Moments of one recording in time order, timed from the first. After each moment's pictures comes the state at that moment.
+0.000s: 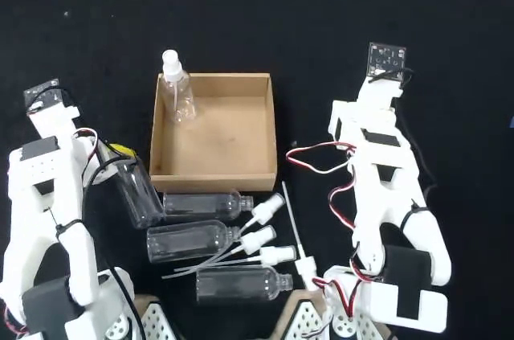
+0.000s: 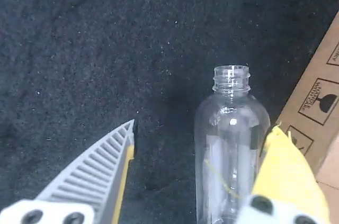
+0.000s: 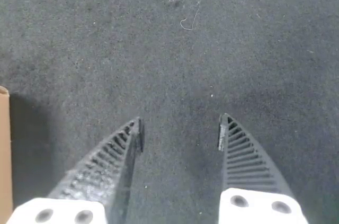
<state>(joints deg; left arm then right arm) -25.6 -22.5 45.1 57.1 2.8 9.4 -9.4 48.7 16.6 -1.3</state>
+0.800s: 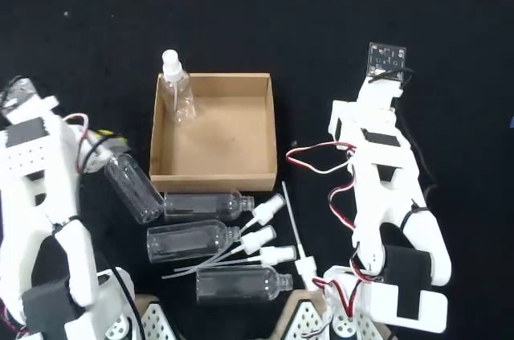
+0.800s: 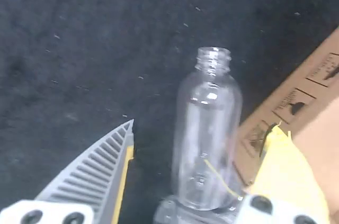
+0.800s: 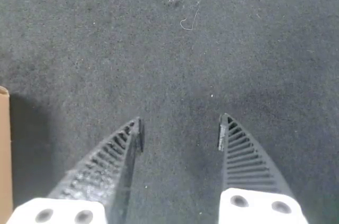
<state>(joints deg) -25.1 -22.5 33.4 74.5 19.0 9.4 -9.4 48.7 16.6 -1.3</state>
